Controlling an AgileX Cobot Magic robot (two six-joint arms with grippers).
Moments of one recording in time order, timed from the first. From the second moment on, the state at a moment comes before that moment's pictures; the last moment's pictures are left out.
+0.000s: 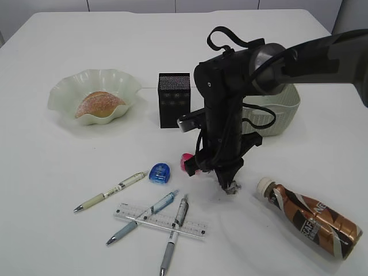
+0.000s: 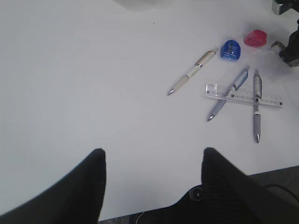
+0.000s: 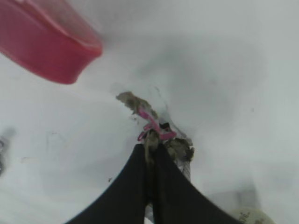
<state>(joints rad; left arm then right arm) -0.16 0.80 -1.05 -0.09 1.26 -0.10 0.51 2.26 -1.70 -0.06 1.15 0.12</state>
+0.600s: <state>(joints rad) -0.16 0.80 -1.05 -0.09 1.26 -0.10 0.51 2.22 -1.78 -0.06 1.21 0.12</state>
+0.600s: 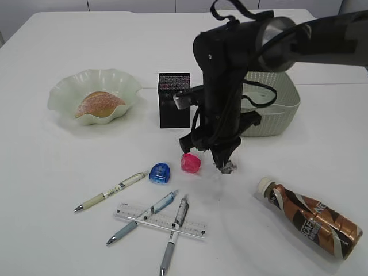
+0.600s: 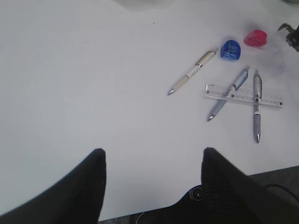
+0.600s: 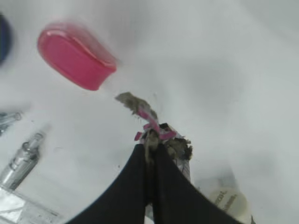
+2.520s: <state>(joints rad) -0.16 0.80 -1.05 -0.01 1.26 -0.10 0.19 2.23 -2.10 -0.08 0.92 0.10</state>
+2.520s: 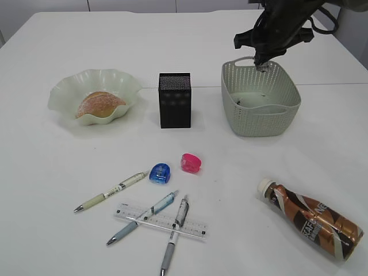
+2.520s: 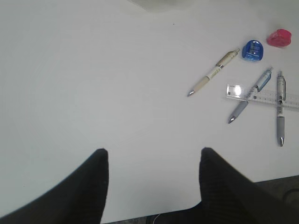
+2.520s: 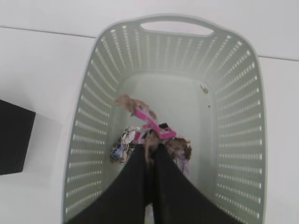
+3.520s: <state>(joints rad) -0.16 0.80 -1.05 -0.01 1.26 -0.11 0.18 2.23 -2.11 -0.10 0.93 0.16</state>
